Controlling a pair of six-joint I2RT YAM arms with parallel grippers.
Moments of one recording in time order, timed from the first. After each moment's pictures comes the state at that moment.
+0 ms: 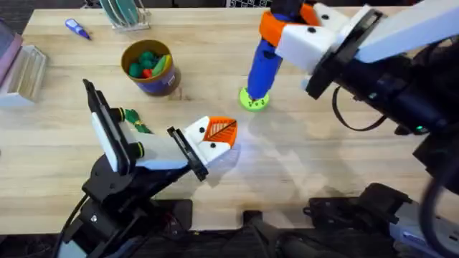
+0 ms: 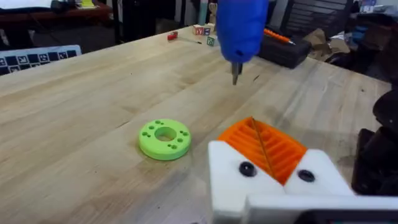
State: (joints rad) left arm -0.61 0.01 0.01 -0.06 0.35 -0.11; right arm 0.65 0.79 0.68 0.15 -0.13 0.09
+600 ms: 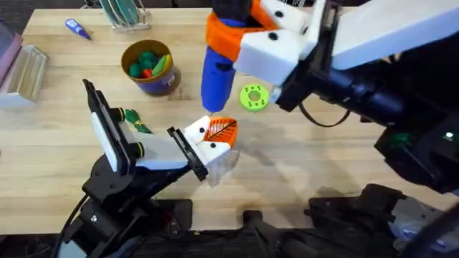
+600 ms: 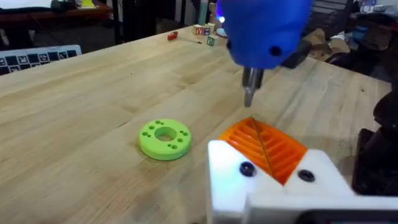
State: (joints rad) left arm -0.61 0.01 0.01 -0.06 0.35 -0.11; right arm 0.78 0.95 0.68 0.50 -0.35 0.17
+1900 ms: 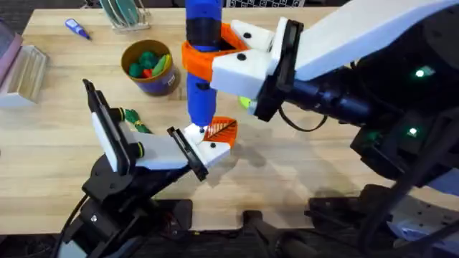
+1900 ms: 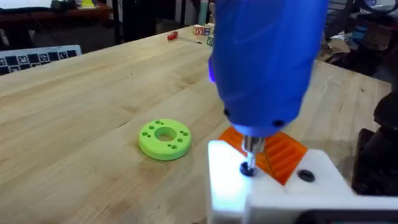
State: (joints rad) left arm -0.61 0.01 0.01 -0.06 0.35 -0.11; right arm 0.84 1.04 0.68 0.54 -0.37 0.18
